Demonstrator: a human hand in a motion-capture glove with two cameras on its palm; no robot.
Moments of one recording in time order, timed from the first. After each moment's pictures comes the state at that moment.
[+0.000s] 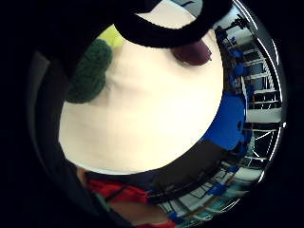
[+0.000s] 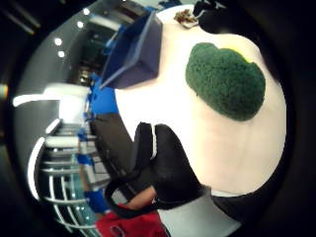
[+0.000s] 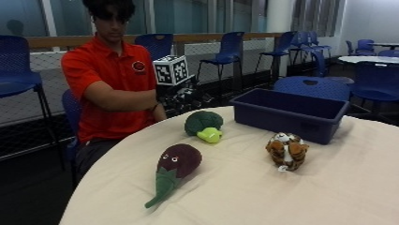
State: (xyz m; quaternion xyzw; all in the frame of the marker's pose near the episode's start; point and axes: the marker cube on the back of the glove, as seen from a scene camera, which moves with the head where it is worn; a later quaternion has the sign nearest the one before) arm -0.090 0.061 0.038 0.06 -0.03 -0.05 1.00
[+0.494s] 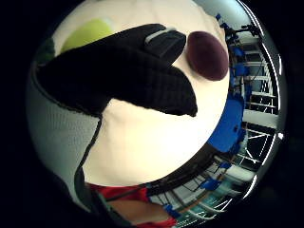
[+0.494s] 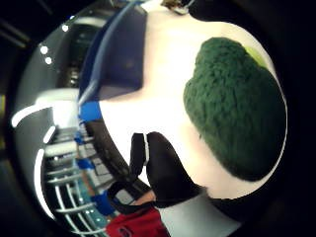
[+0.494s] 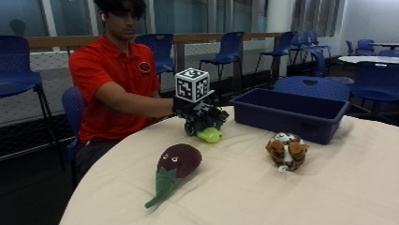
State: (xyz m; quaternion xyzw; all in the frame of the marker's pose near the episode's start) arm -0.123 0.005 0.069 0.02 -0.01 -0.05 1.00
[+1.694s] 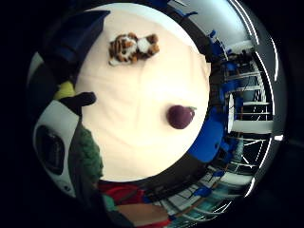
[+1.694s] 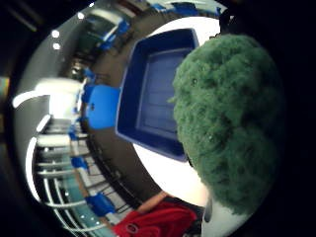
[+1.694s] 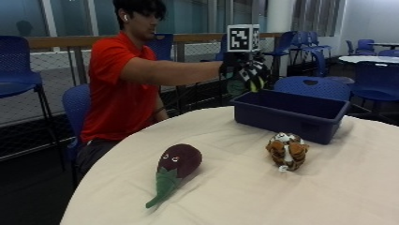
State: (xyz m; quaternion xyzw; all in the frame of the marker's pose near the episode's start) arm -0.217 -0.083 -0.069 0.08 0.02 -0.11 0.99
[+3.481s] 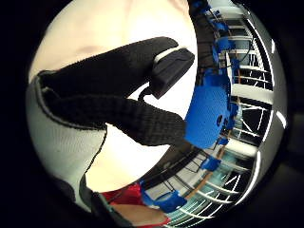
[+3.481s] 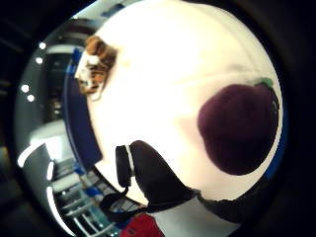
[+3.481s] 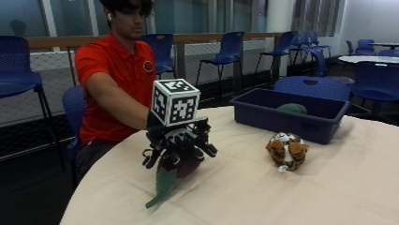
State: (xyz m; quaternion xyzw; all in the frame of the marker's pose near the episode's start) arm 0.080 -0.122 0.024 -0.01 0.04 0.12 0.99
